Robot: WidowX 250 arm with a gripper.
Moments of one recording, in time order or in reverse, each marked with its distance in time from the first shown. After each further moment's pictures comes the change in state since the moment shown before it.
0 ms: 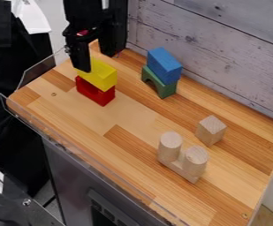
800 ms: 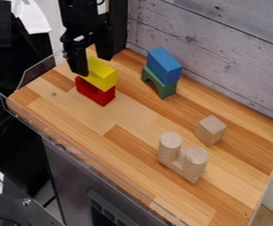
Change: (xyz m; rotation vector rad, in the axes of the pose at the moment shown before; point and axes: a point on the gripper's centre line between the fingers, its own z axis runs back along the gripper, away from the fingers) arm 0.005 -0.002 -0.014 0.009 0.023 0.010
